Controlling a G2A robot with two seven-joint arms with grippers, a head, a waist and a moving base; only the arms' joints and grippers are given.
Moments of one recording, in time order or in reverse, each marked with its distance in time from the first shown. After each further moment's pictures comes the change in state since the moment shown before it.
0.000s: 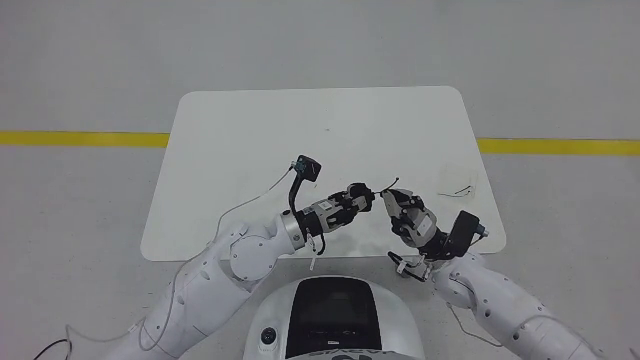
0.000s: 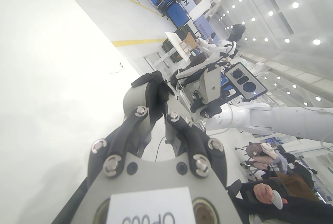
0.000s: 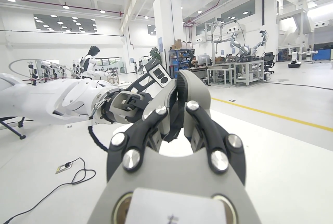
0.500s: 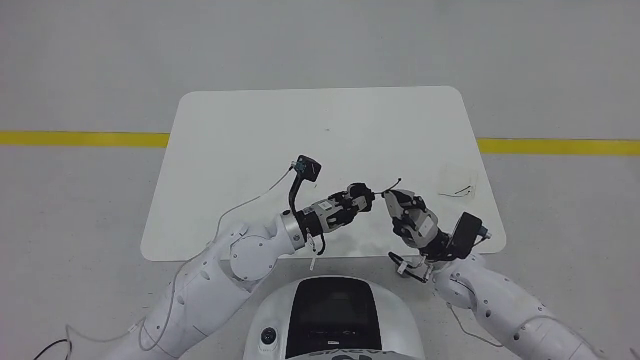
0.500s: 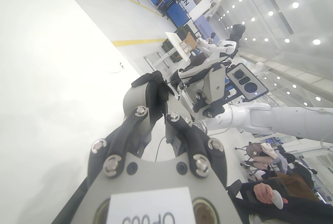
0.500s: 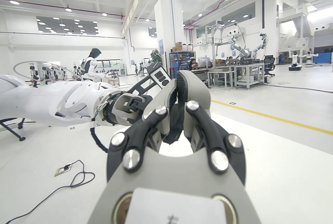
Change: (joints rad) left arm 0.000 0.000 0.000 0.000 0.000 0.000 0.000; right arm 0.000 0.003 -0.002 -0.001 -0.006 0.000 -0.025
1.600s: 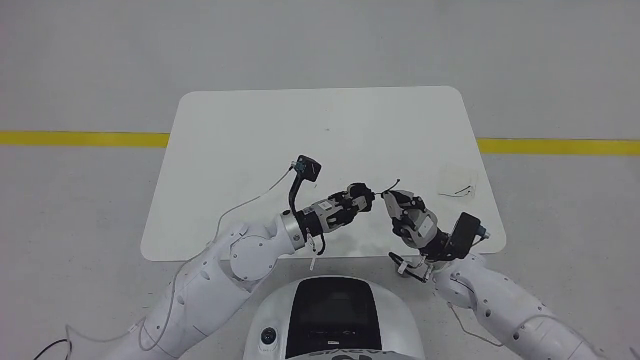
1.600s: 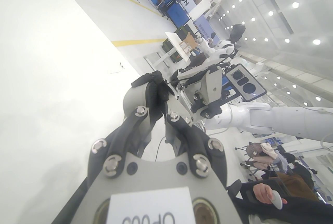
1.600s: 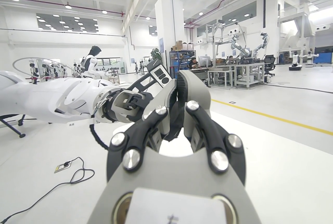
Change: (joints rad) left arm 0.000 0.000 0.000 0.000 0.000 0.000 0.000; right arm 0.005 0.000 -0.003 0.011 -0.008 0.000 0.005
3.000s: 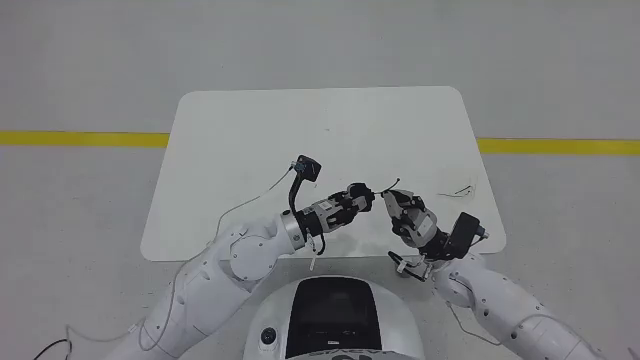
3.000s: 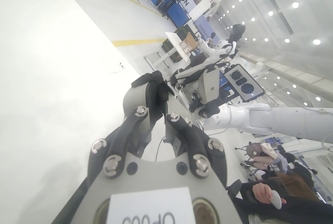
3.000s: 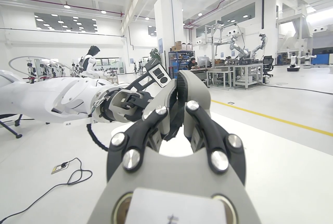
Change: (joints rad) left arm 0.000 0.000 0.000 0.000 0.000 0.000 0.000; right arm 0.001 -0.013 0.006 0.014 -0.012 0.000 -0.007
